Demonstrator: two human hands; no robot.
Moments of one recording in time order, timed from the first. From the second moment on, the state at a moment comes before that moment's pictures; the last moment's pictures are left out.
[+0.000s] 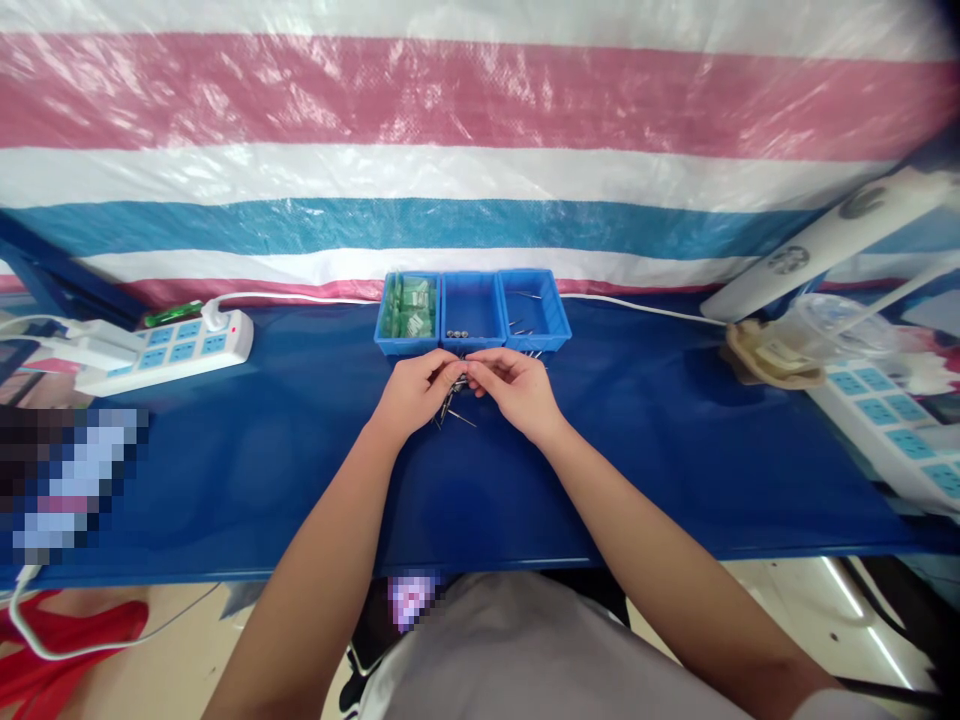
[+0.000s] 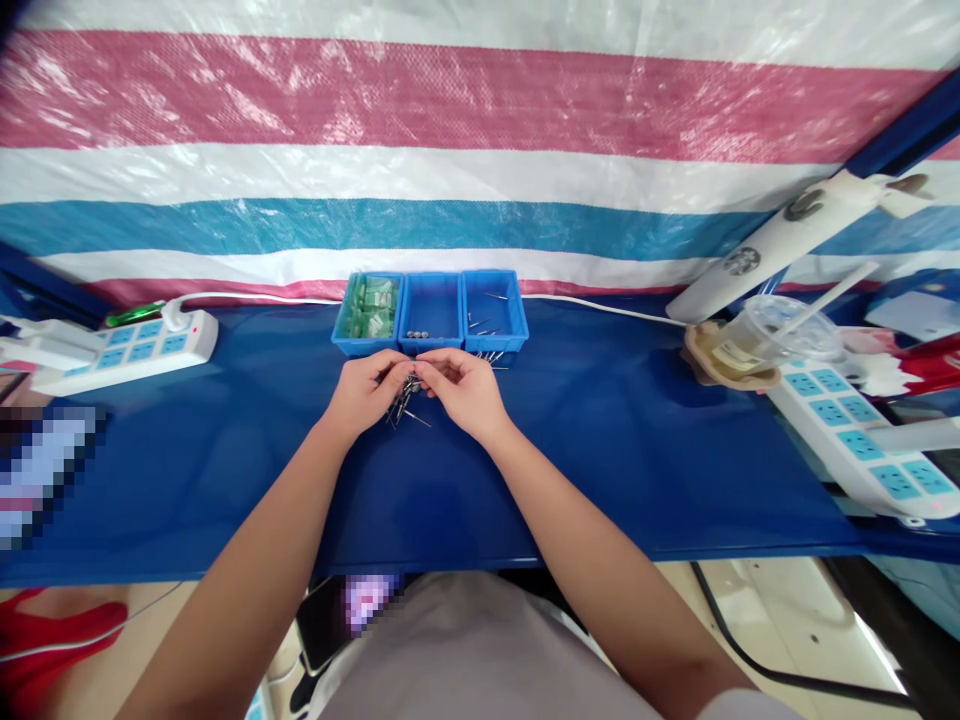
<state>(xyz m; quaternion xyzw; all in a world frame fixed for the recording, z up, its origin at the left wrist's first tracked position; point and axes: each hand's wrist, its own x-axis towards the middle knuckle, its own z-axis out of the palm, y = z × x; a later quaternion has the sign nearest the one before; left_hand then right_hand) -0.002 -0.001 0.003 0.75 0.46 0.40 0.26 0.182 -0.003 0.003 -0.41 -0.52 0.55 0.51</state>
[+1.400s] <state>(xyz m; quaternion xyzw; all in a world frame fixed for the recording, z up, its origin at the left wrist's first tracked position) 0.002 0.001 -0.004 0.74 0.44 0.45 0.23 0.182 -0.001 0.003 -0.42 -0.48 0.56 0.52</state>
